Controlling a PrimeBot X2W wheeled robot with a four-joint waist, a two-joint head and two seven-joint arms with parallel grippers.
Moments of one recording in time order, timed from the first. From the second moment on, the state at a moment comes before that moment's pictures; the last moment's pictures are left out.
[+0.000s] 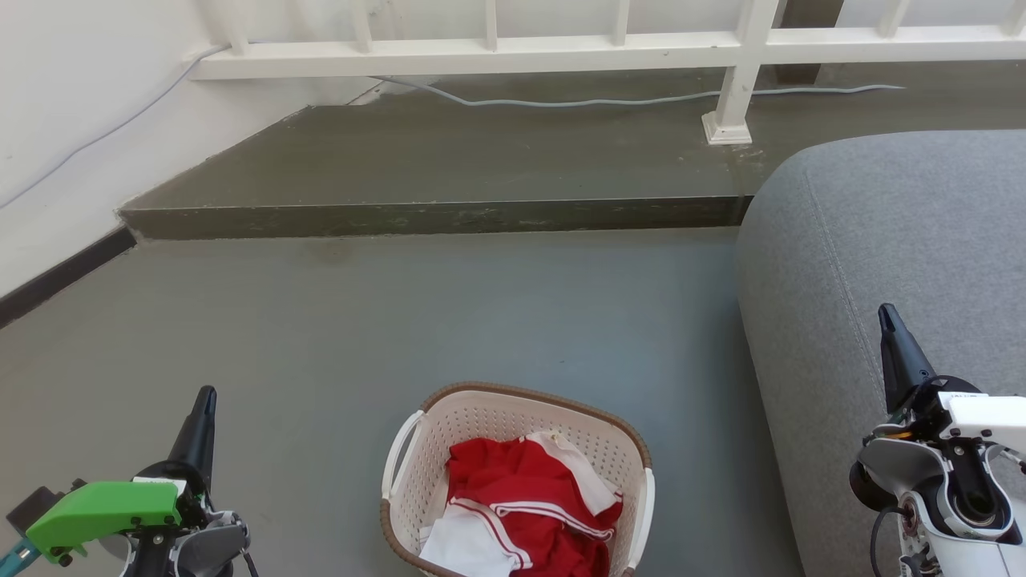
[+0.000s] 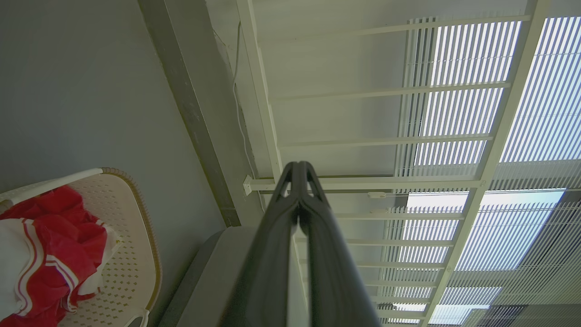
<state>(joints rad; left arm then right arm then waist) -0.06 0.04 0.08 0.28 -1.60 -0.12 0.11 -0.09 -0.04 -0.14 0.28 1.60 0.12 0.11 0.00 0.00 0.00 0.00</state>
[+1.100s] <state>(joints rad) -0.03 0.01 0.07 0.32 -1.60 -0.12 0.11 -0.05 -0.02 -0.12 0.33 1.60 0.11 0.10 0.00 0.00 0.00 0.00</state>
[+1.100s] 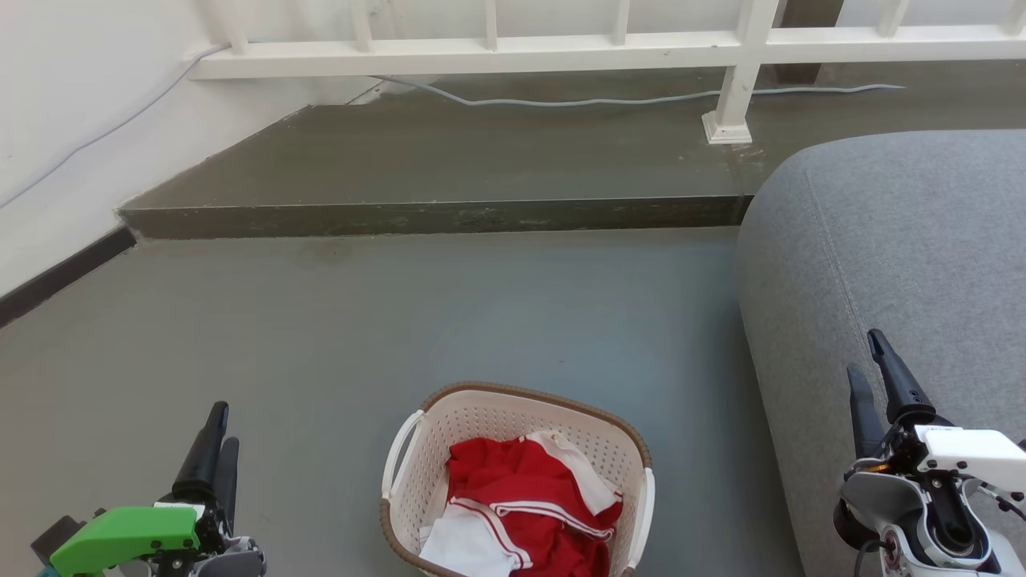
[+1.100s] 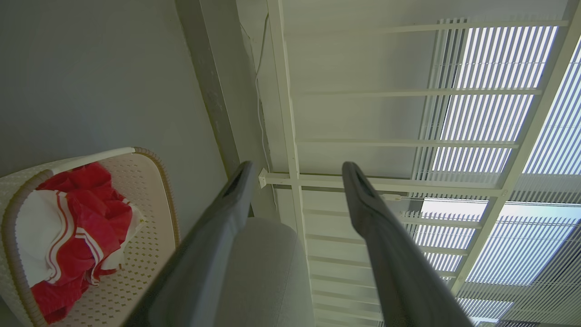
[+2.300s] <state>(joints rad) -0.03 0.08 -0.04 0.25 -1.33 -0.12 -0.03 -0.07 -0.05 0.03 0.27 1.34 0.11 -0.03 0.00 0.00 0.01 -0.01</state>
